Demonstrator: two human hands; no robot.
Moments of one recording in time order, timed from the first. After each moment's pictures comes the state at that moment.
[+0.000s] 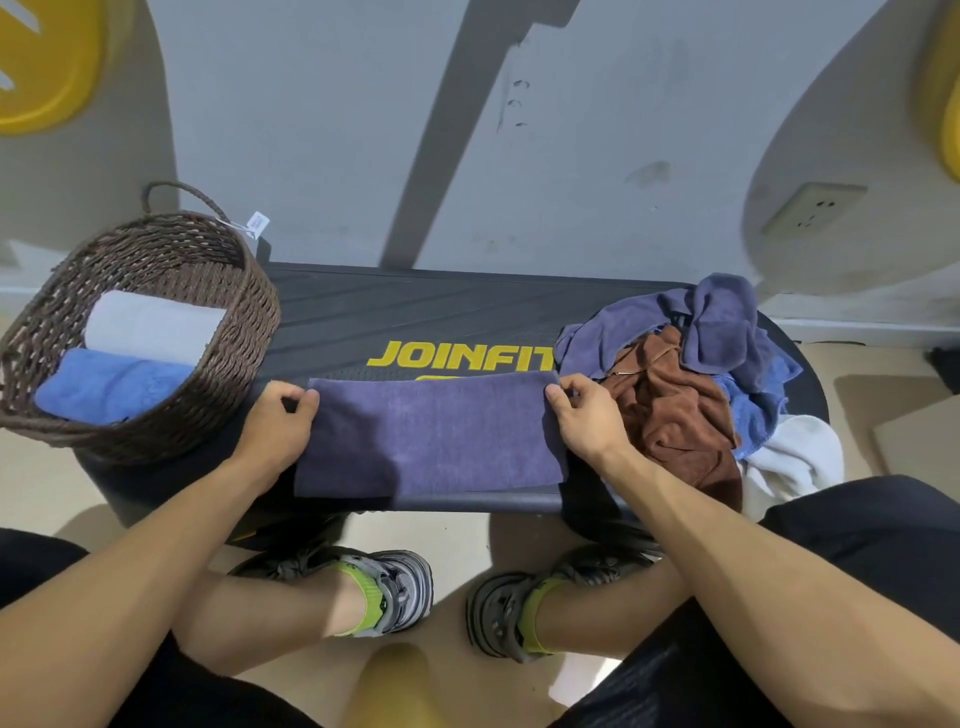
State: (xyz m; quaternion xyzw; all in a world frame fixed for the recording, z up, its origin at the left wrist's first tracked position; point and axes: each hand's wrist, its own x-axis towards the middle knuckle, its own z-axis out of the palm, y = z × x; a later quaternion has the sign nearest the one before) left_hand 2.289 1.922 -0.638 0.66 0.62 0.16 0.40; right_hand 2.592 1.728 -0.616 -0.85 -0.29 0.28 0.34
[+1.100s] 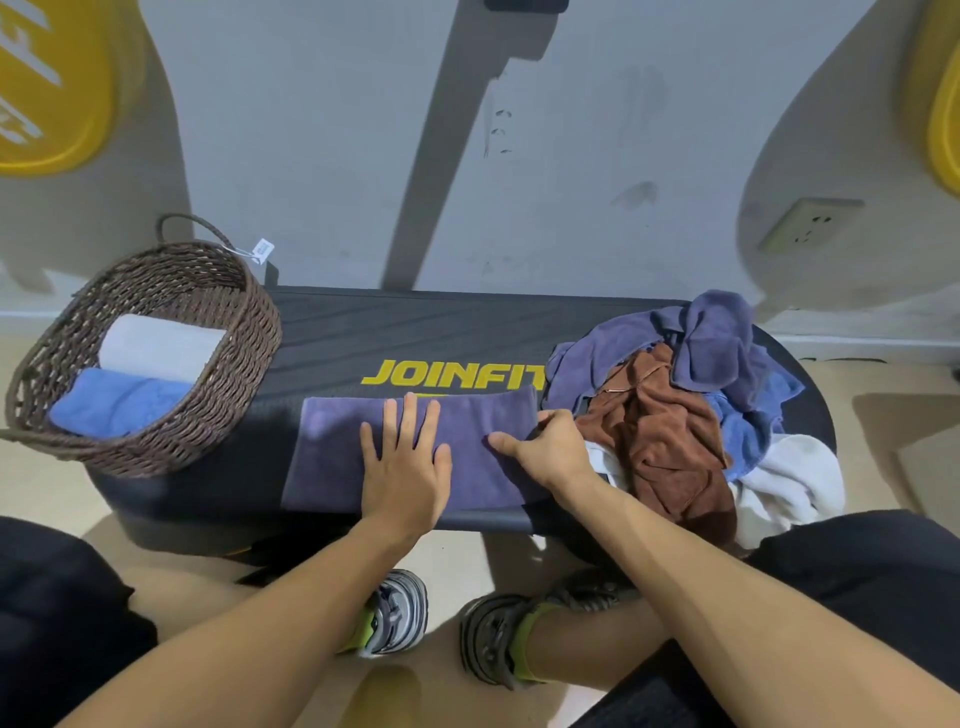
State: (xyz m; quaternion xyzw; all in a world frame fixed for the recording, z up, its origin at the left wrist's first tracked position) left_hand 2.392 1.805 -0.657 0.88 0.47 0.01 0.10; right_hand 2.567 1.732 -0.612 -0.85 -0.23 0.36 0.30
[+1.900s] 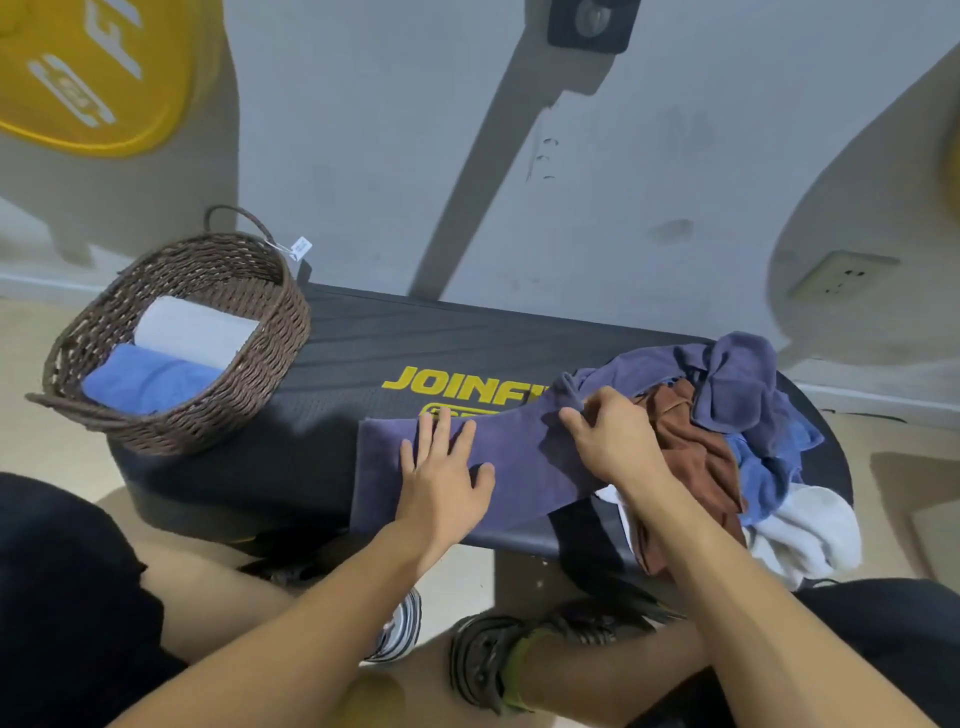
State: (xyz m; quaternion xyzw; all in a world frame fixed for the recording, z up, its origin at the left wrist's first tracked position) left_hand 2.414 1.787 -0.628 0.84 0.49 0.04 0.23; right_hand 2.609 1.733 -0.556 -0.88 -0.39 0.20 0.19
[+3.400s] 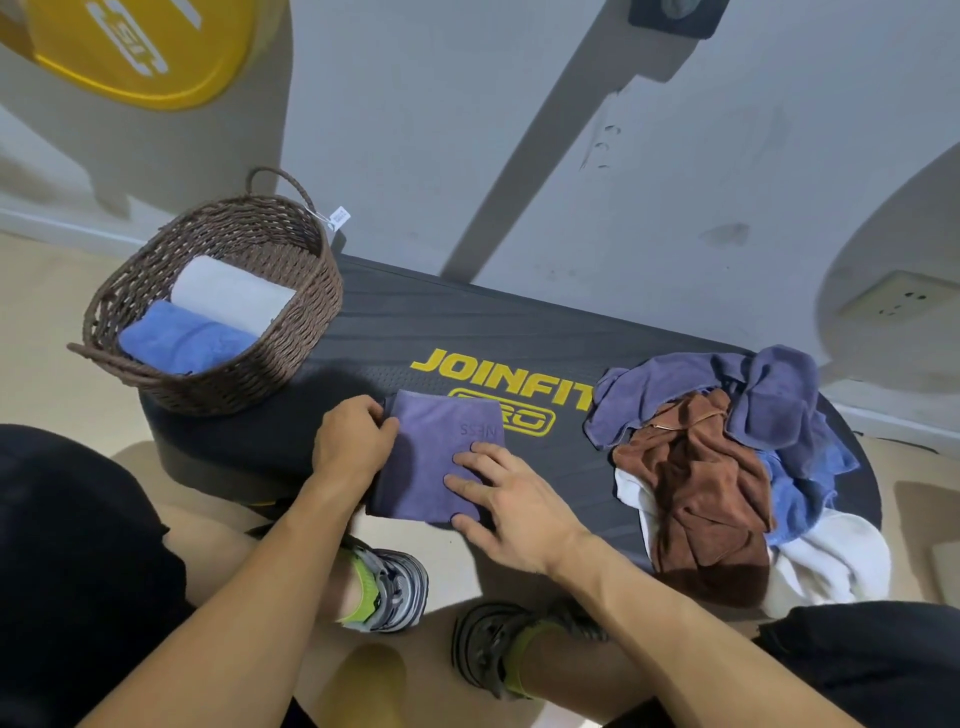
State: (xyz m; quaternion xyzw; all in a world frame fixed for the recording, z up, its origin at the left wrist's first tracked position) left_hand 2.331 1.864 -0.610 0.67 0.68 0.09 0.28; right_hand 2.515 1.722 -0.615 -0.60 -0.78 0.18 0.09
